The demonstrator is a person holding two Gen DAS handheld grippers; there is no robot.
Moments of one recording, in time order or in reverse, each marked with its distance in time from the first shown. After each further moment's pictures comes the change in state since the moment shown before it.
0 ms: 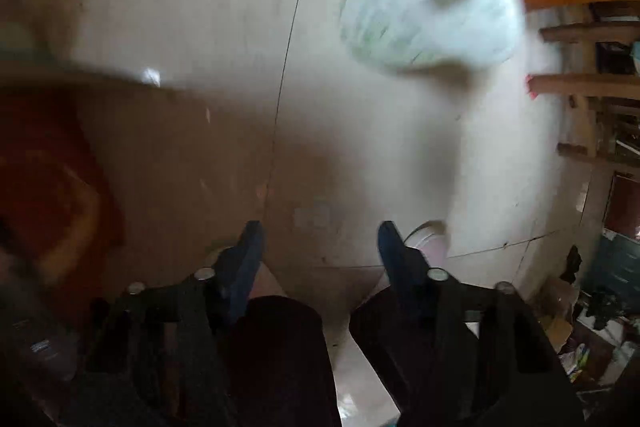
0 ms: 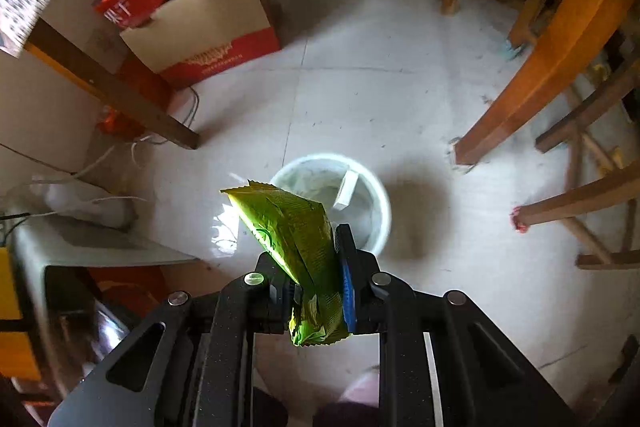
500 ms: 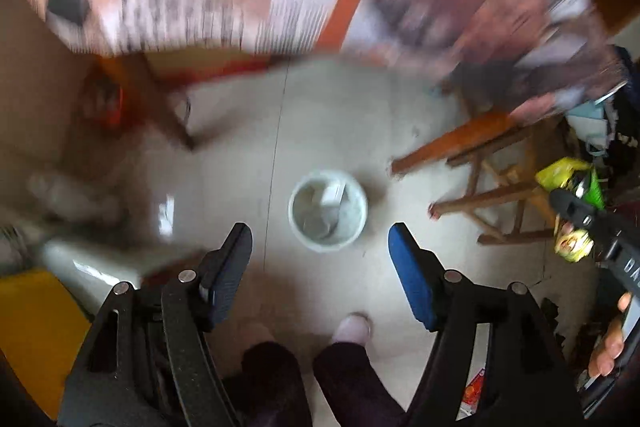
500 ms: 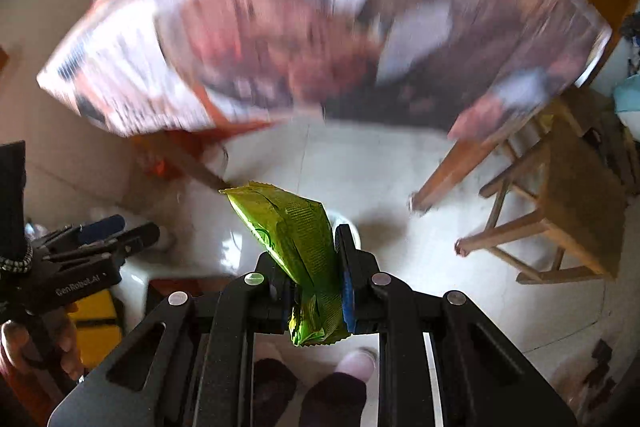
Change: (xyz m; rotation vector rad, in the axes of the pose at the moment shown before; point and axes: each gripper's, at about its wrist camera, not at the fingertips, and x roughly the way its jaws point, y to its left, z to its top) left arm -0.400 -0.126 0.029 0.082 -0.432 0.010; right arm -0.239 0.026 0.042 -0.035 -0.097 -0.043
